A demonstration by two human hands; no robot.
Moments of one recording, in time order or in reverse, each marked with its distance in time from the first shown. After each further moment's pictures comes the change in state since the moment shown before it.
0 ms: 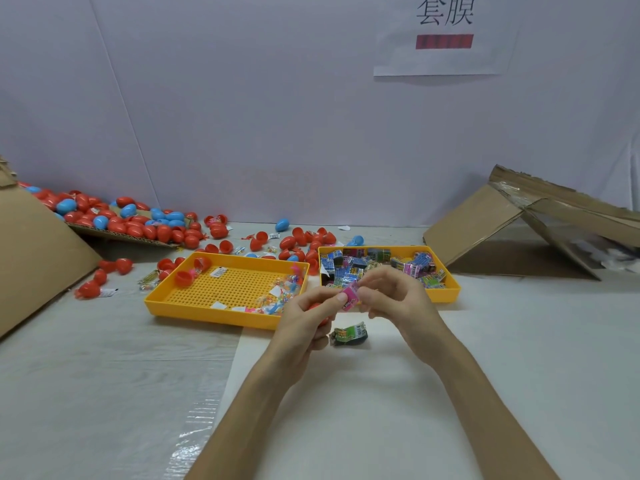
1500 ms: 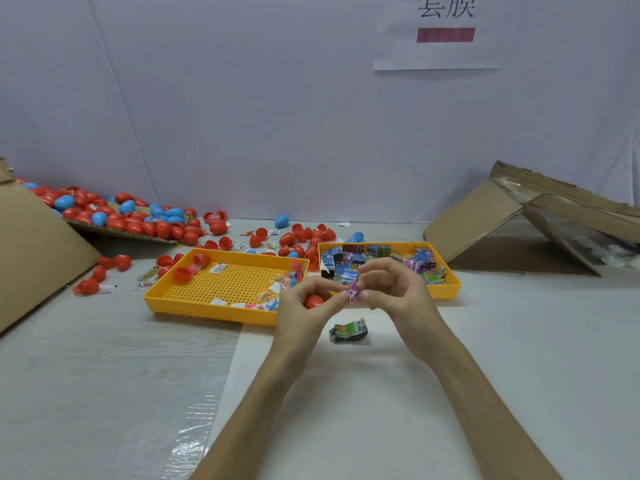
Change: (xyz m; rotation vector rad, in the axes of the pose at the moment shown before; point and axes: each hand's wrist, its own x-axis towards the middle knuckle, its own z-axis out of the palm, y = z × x) left_hand 0.002 -0.003 0.007 0.212 0.235 0.253; right_hand 0.002 0.002 0.007 0.120 0.029 -0.075
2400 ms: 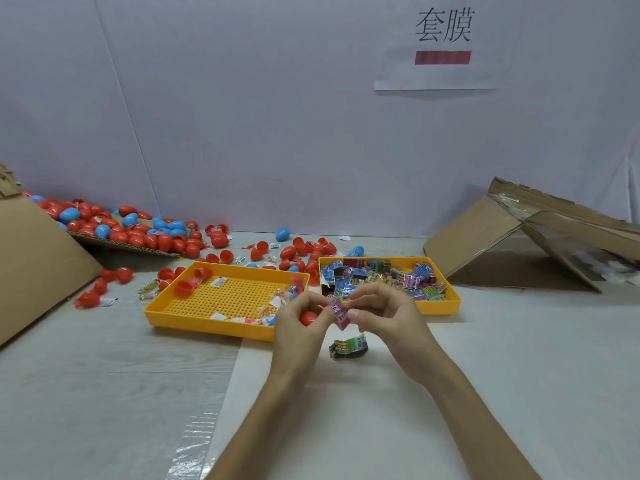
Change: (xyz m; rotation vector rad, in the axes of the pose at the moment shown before) left_hand 0.002 -0.005 0.001 0.169 0.108 0.048; right_hand -0.001 0.006 0.005 -0.087 -0.006 0.085
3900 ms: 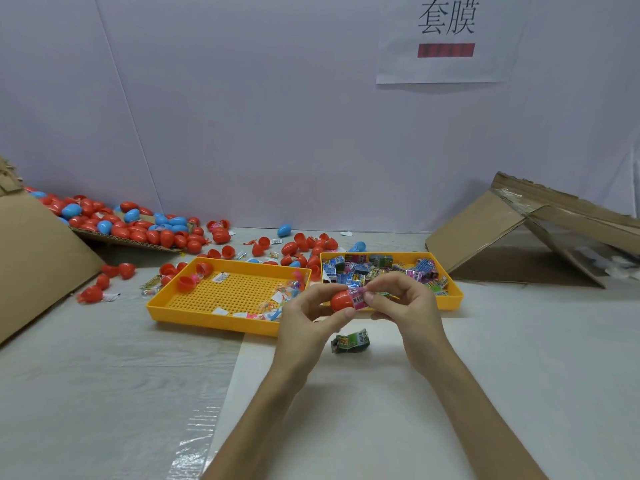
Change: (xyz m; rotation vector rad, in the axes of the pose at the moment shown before) left_hand -0.003 0.004 -0.002 -0.221 -0.146 -0.047; right_hand 0.001 -0.002 -0.004 -0.021 0.217 -0.088
